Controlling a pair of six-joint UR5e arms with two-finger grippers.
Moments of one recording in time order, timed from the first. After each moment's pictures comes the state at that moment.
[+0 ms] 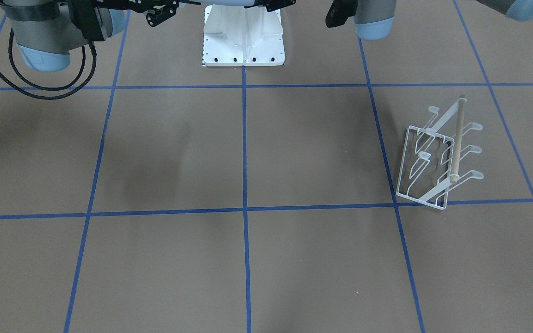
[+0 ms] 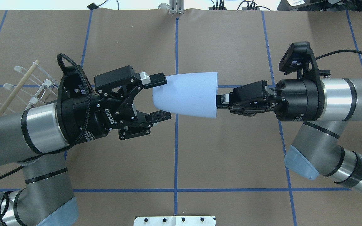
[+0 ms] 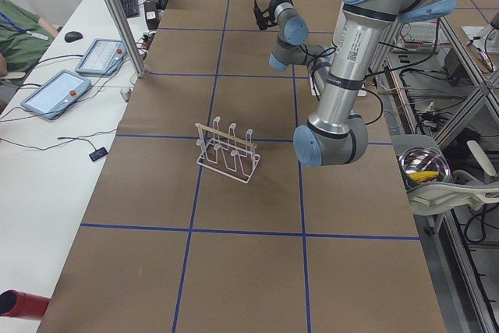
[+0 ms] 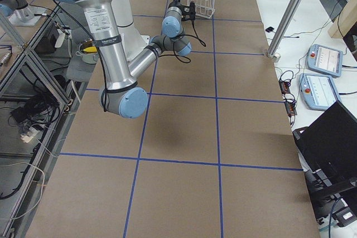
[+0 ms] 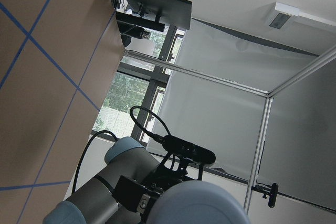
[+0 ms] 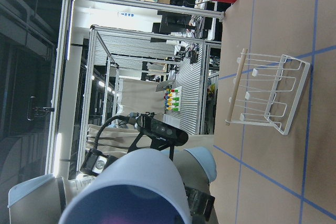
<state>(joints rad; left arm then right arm) -0.43 -2.01 -1.98 -3.02 -1.58 -2.15 0.67 -1.24 1.90 0.07 2.04 1.90</state>
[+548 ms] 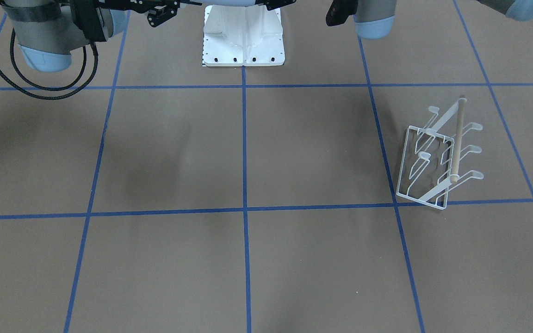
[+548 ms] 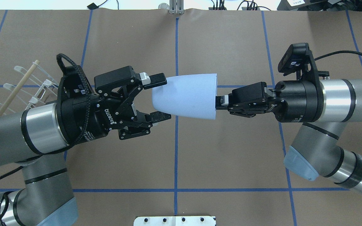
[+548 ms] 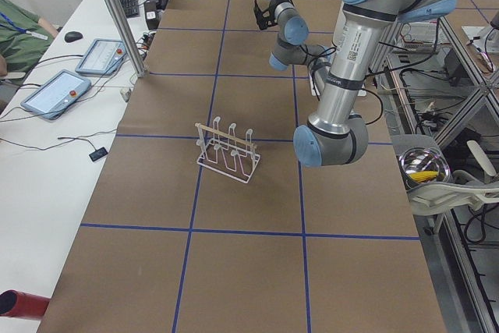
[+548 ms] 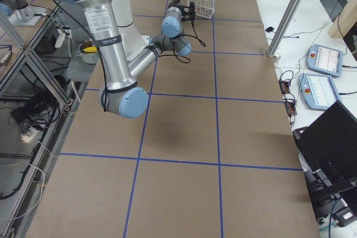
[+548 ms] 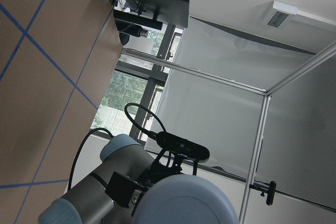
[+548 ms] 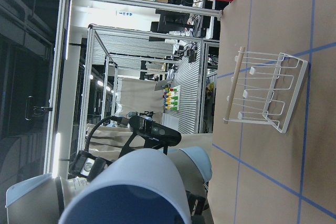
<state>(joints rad) -0.43 -2.01 -1.98 -3.02 -1.58 -2.15 0.66 -1.24 1.90 0.08 2.04 1.90</state>
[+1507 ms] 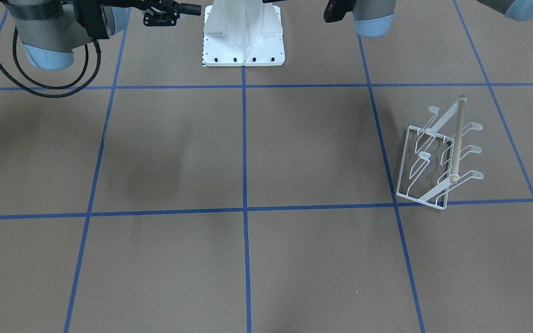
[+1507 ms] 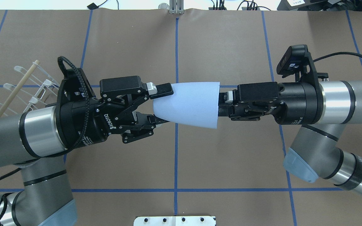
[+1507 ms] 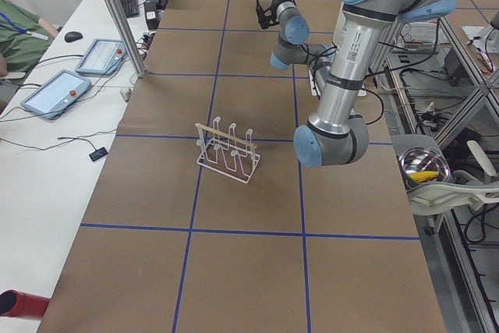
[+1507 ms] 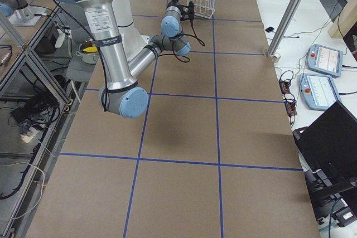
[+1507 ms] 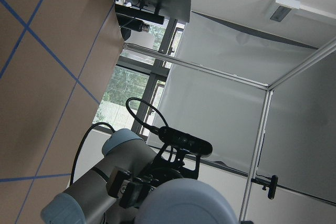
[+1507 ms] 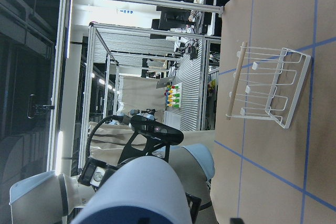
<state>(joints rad) -0.42 -2.00 -1.99 -3.02 -1.61 -2.14 0.65 -1.24 1.91 0.08 2.04 1.91</state>
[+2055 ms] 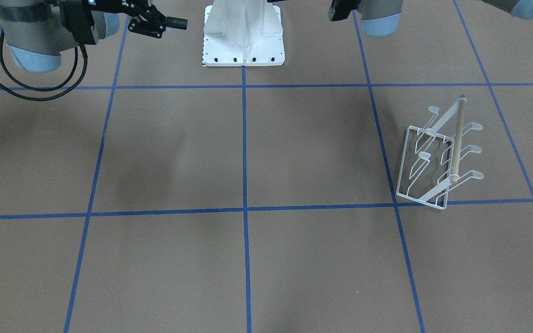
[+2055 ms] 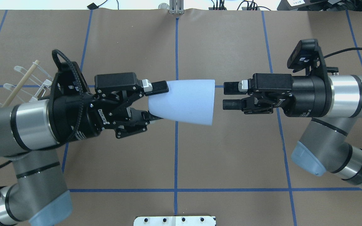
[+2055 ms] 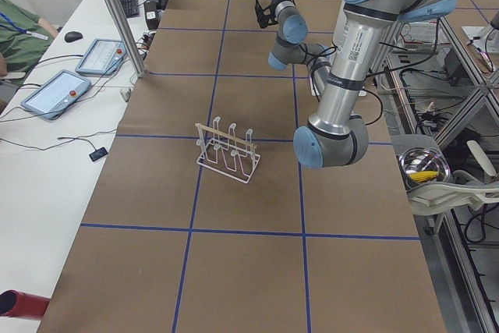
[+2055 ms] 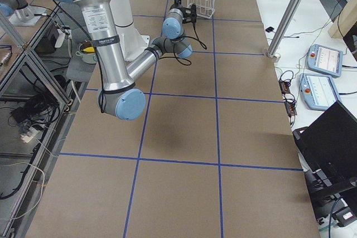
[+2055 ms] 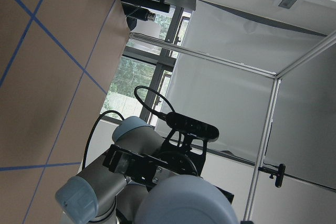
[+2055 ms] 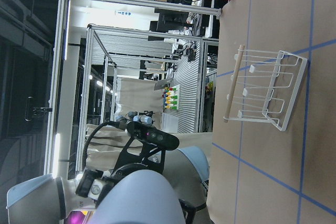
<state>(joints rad) -0.49 -1.99 -2.00 -2.99 -1.67 -2.13 0.71 -1.29 1.90 0.07 2.05 1.91</state>
